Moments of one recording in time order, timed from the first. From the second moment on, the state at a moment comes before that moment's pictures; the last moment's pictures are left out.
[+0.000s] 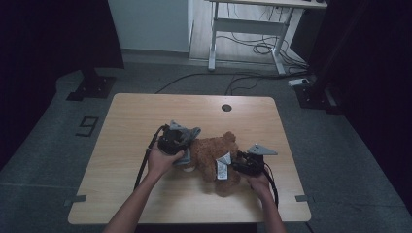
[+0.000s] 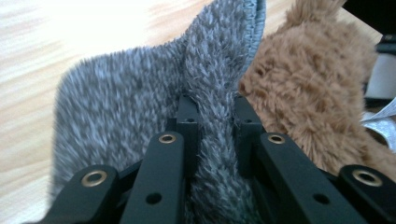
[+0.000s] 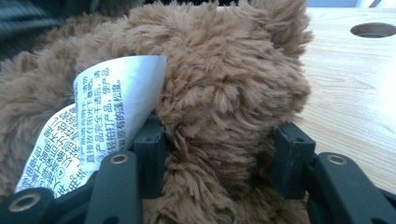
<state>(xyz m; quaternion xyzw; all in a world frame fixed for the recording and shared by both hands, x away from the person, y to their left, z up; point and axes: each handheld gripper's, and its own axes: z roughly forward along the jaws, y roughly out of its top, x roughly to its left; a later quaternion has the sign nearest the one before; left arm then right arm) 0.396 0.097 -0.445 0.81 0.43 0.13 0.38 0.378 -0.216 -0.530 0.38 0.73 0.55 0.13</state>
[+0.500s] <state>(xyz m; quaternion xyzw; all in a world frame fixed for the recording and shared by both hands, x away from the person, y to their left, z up) 0.347 0.120 -0.468 0.80 0.41 0.14 0.42 0.363 -0.227 -0.498 0.41 0.70 0.58 0.10</state>
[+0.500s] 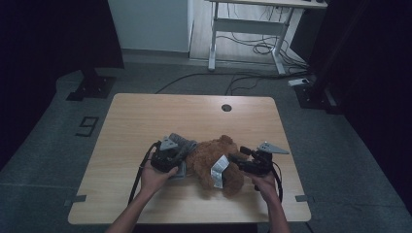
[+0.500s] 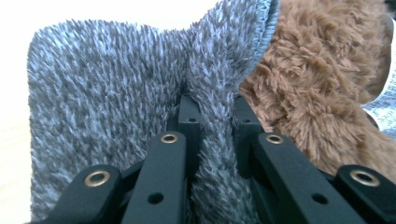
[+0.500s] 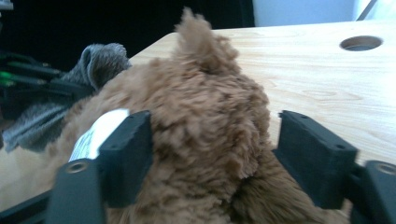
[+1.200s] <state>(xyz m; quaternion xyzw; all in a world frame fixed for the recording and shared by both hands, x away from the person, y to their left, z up) 0.327 0.110 -0.453 0.80 0.38 0.10 0.45 0.352 -0.198 -0.532 0.35 0.79 0.48 0.13</state>
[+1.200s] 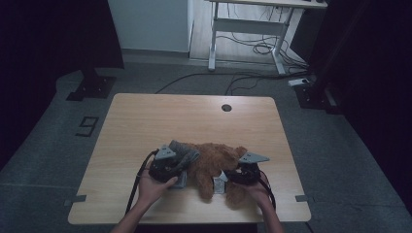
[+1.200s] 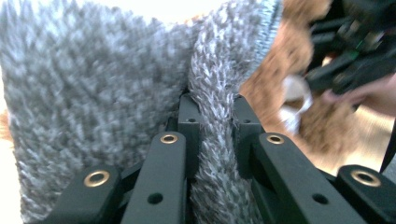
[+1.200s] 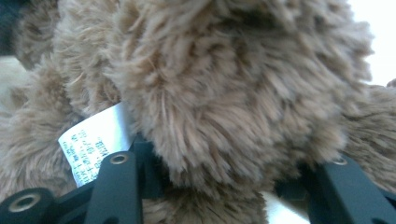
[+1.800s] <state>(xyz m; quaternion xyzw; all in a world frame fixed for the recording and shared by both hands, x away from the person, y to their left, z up) 0.374 0.012 -0.442 0.83 0.36 0.13 0.40 0.353 -0.203 -0.539 0.33 0.79 0.50 0.14</state>
